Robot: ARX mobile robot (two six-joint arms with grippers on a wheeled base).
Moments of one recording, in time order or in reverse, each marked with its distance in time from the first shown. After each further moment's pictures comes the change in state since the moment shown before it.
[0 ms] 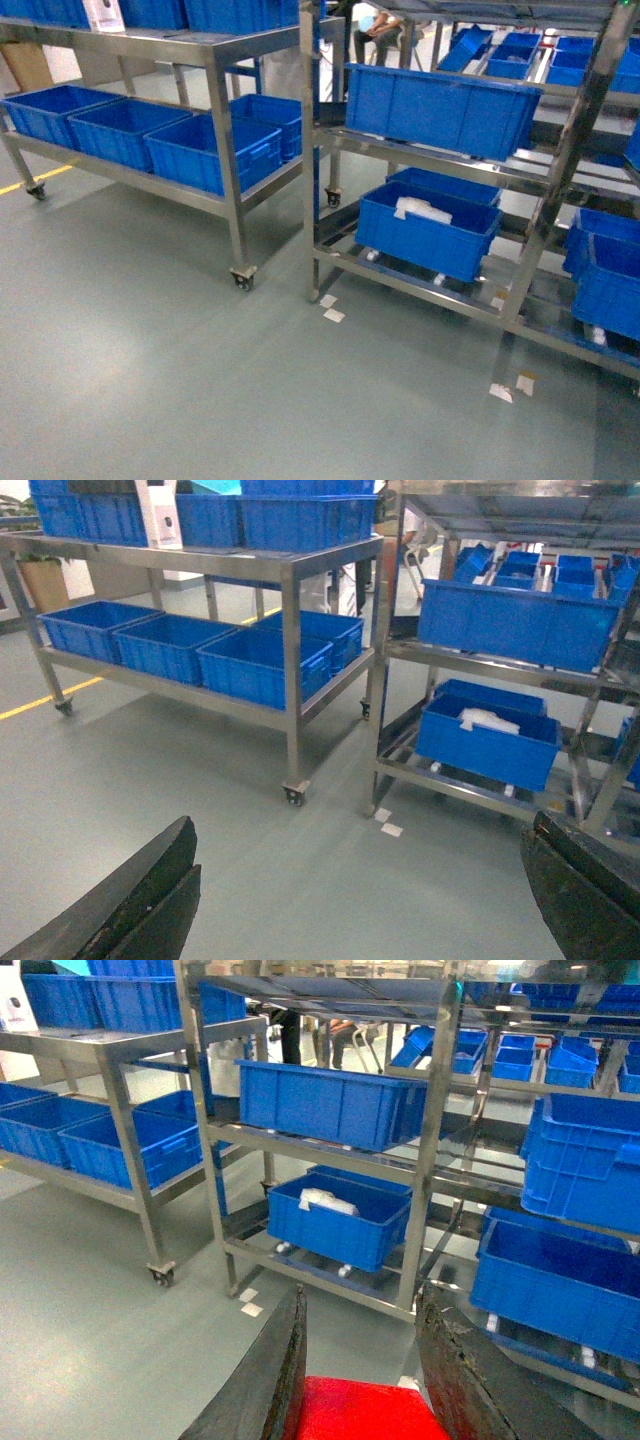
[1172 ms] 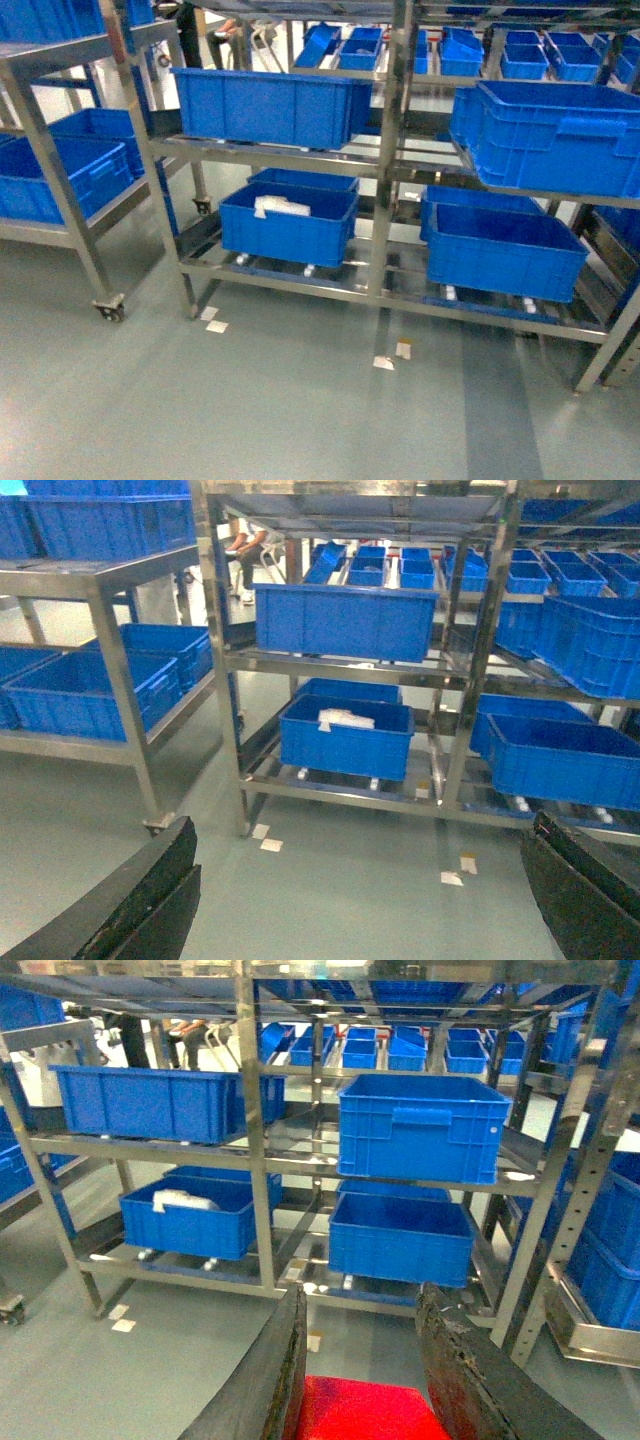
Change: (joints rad) left arm 0.000 0.000 0.000 0.000 0.000 0.000; right arm 0.000 0.000 0.000 0.000 0.000 0.000
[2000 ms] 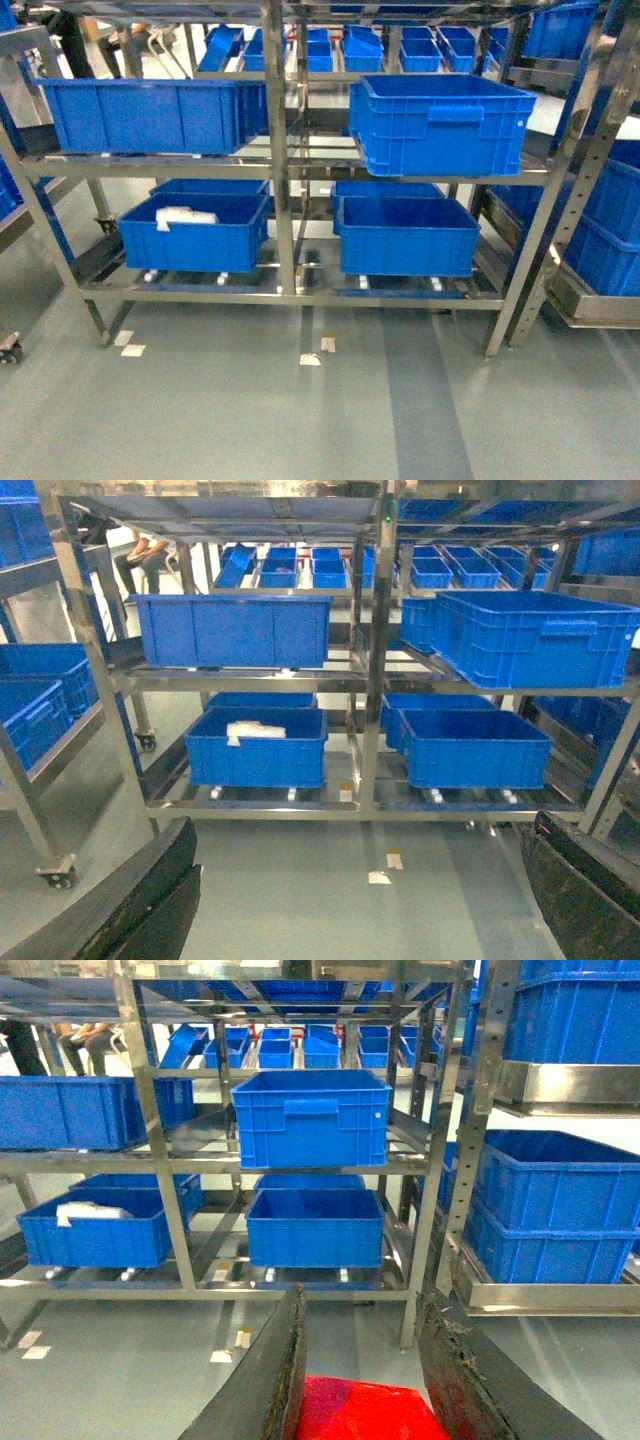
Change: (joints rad) left arm 0.000 0.000 0.000 0.001 0.000 0.000; right arm 0.000 0.000 0.000 0.000 0.000 0.000
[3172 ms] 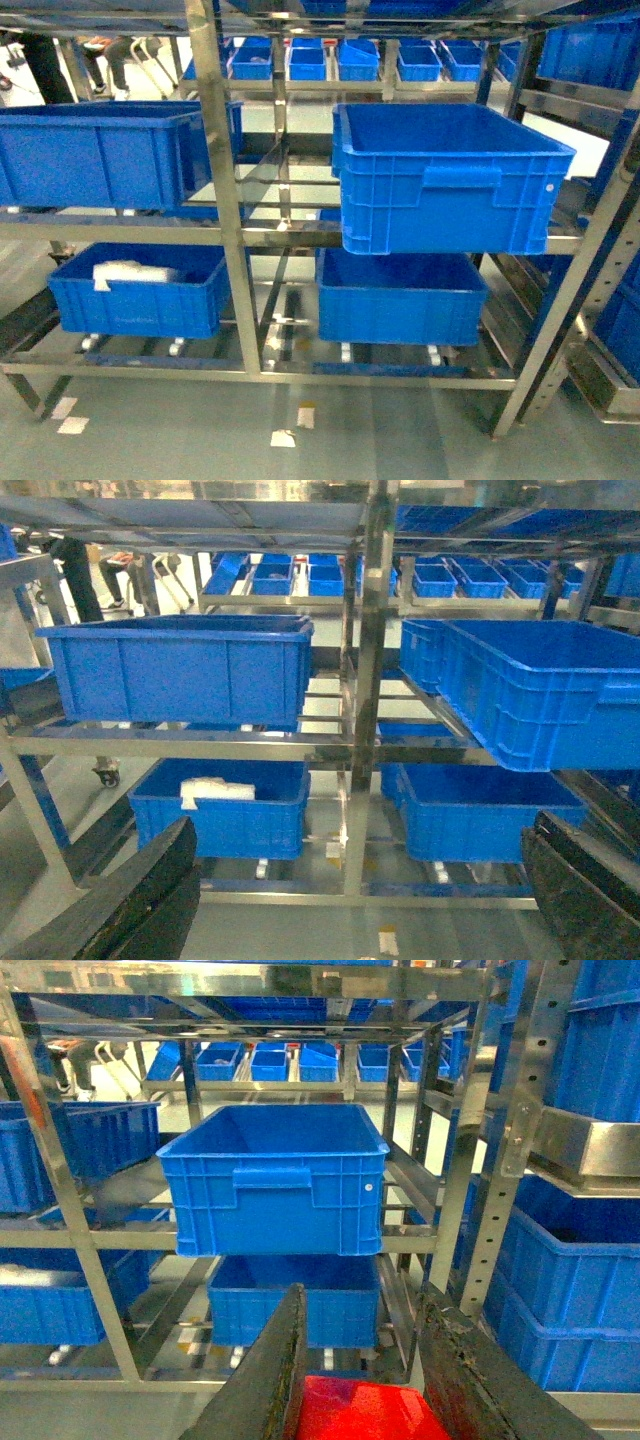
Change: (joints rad) left arm 0.001 0.000 0.000 -0.001 -0.002 0.000; right arm 0.000 0.000 0.000 0.003 0.000 0.000
